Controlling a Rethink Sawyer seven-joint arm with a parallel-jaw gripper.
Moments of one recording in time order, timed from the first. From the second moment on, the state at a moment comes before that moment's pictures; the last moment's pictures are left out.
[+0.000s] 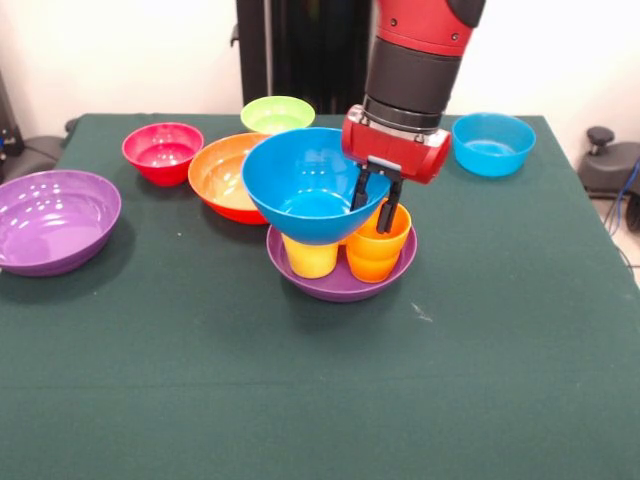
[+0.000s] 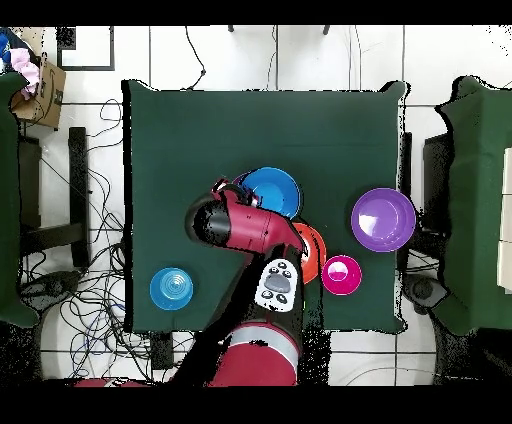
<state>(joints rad) 0.02 -0.51 -0.22 1.70 0.16 0.15 2.00</state>
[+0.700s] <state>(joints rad) 0.02 -0.54 -0.22 1.74 0.16 0.15 2.00</state>
